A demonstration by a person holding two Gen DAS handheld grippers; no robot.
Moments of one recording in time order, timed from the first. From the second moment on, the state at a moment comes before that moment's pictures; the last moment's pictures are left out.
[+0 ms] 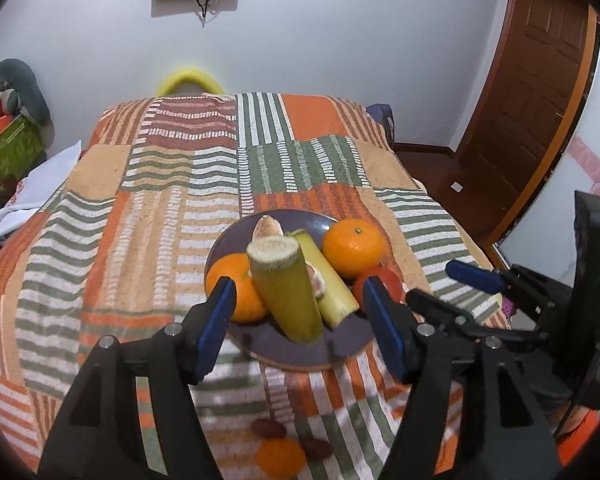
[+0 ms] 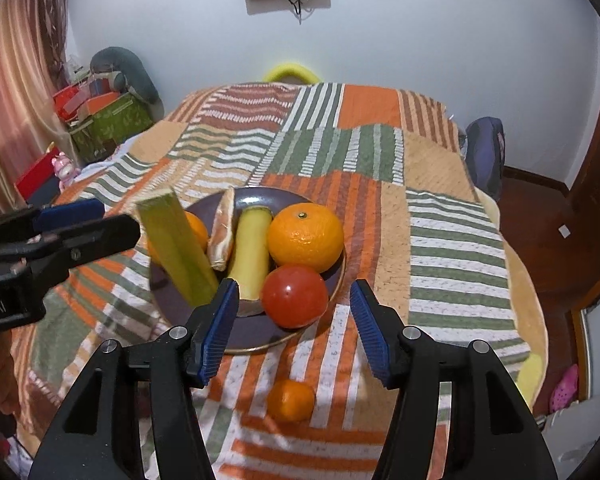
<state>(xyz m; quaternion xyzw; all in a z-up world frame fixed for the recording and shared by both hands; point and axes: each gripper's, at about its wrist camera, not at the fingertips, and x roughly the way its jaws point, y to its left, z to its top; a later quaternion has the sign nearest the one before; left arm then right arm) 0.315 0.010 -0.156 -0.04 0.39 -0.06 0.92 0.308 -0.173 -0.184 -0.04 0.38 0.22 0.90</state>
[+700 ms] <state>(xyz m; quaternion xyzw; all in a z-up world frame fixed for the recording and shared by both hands) 0.237 0.019 -0.183 -0.04 0.43 -0.02 0.90 0.244 -0.198 -0.174 -0.02 0.38 0.20 0.90</state>
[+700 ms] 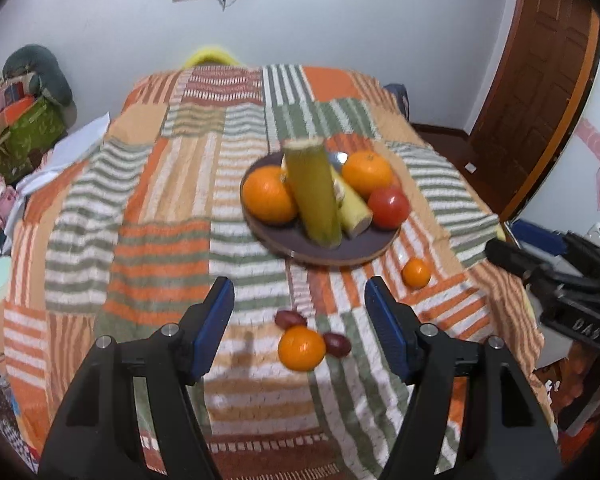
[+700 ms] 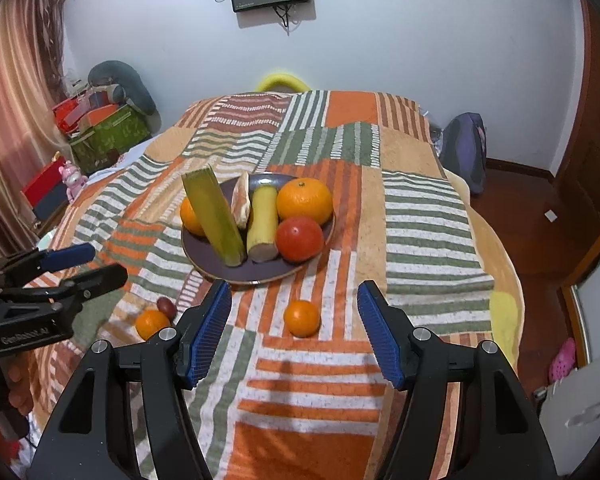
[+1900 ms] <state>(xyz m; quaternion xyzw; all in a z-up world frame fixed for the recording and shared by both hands) 0.241 0.024 -0.254 -0.08 0.49 -0.06 0.87 0.279 -0.182 -0.259 -0.04 0.47 0.22 0.85</state>
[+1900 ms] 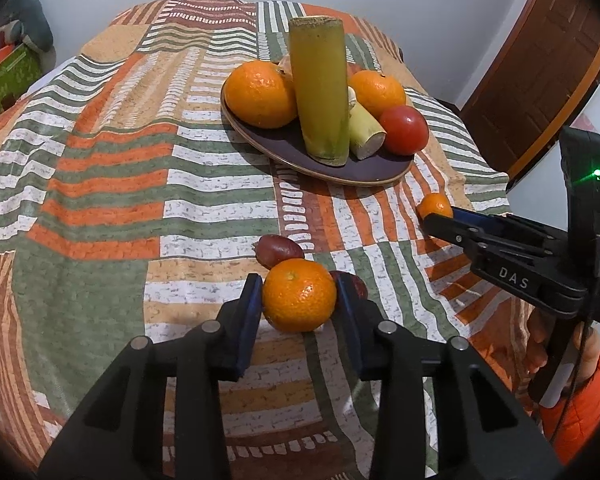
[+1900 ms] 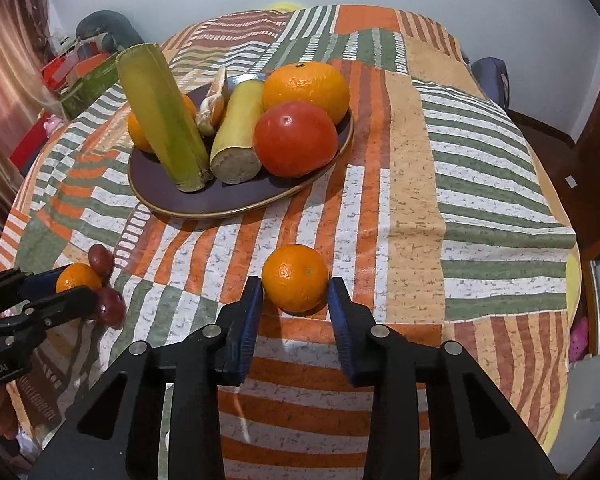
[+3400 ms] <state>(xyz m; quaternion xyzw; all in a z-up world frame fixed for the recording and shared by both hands) 0.329 0.039 -0.228 -0.07 0.44 -0.05 0.89 0.308 -0.141 -0.237 -0.04 0.43 0.25 0.87</state>
